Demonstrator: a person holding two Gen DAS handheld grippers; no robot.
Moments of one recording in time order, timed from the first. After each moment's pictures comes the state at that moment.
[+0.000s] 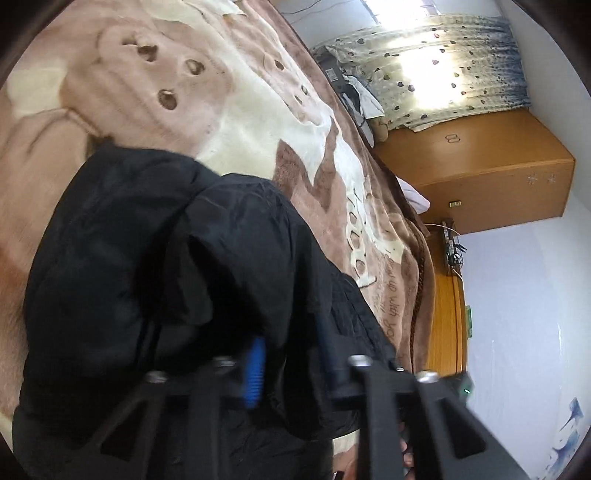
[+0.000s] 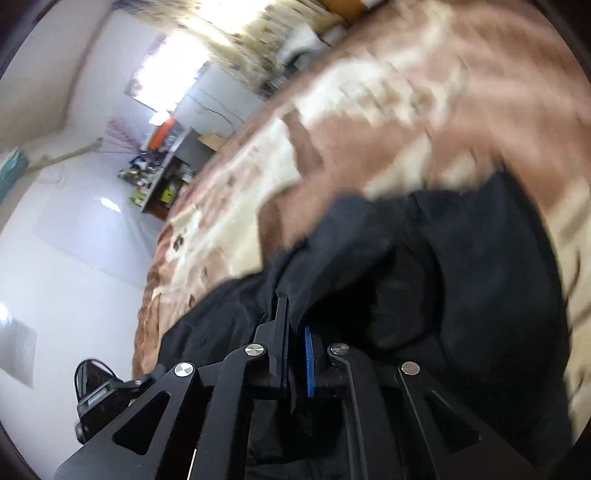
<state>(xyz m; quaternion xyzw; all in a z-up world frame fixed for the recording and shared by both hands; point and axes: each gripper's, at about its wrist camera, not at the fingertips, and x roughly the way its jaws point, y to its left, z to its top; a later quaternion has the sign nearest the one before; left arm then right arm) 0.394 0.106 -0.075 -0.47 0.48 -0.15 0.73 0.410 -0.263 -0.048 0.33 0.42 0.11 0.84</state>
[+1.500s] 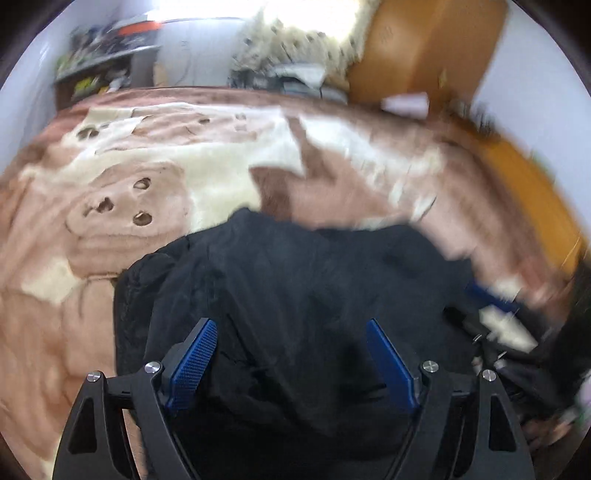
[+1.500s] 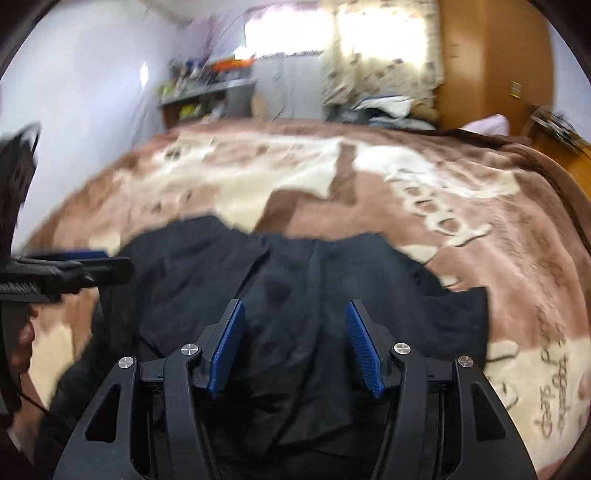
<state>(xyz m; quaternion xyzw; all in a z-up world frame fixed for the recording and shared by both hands) 0.364 0.023 -0.031 -0.04 0.48 -0.12 0.87 0.344 -0.171 -0.037 -0.04 0.39 0.13 0.91</state>
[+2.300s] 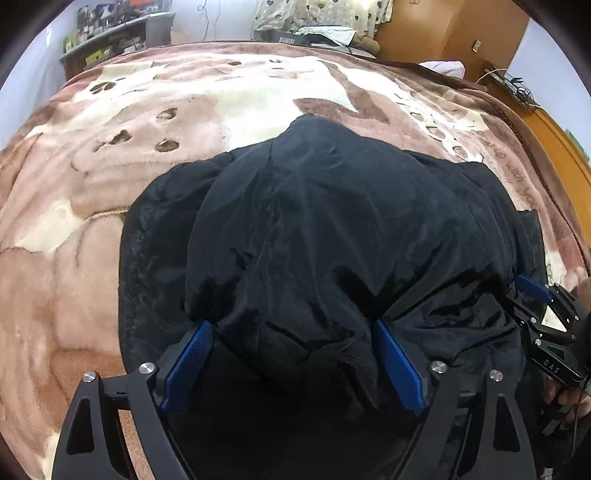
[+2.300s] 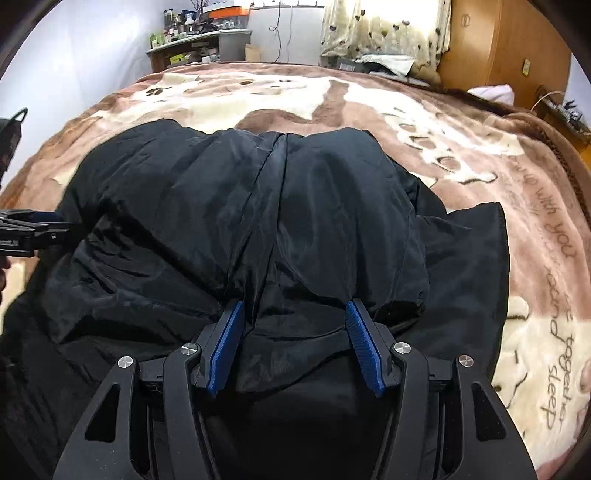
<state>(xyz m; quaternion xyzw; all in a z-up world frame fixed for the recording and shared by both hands) 0.367 0.057 -0.107 -0.05 0.53 -0.08 0.84 0.341 -0.197 -0.113 -0.08 0.46 0.10 0.88</state>
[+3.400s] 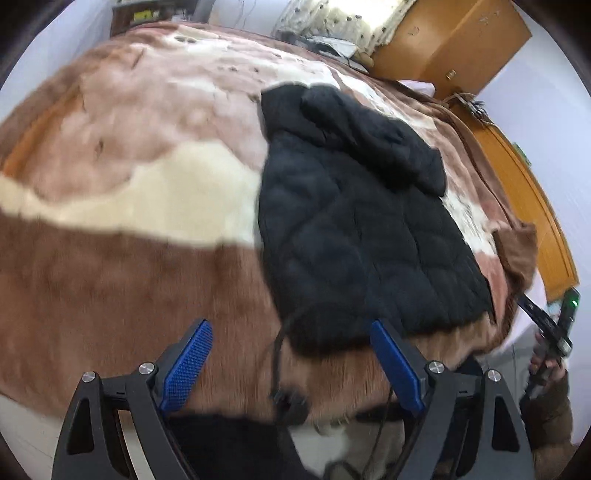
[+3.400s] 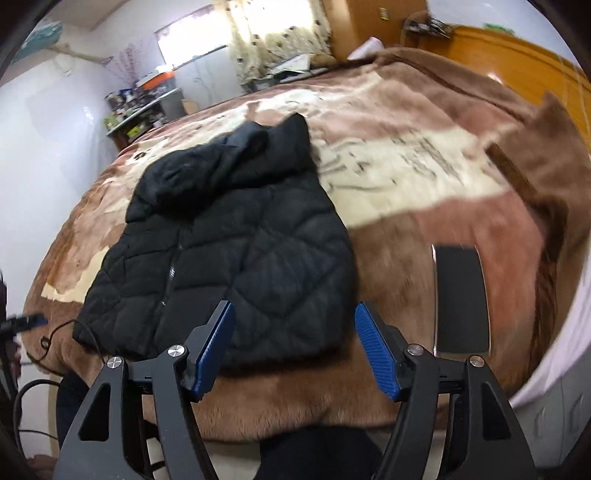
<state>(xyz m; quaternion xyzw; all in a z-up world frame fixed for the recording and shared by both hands) -0.018 0.203 -0.032 -0.15 0.53 -0.13 0.82 -0.033 -0.336 -0.022 0.12 0.43 0.02 0.89</state>
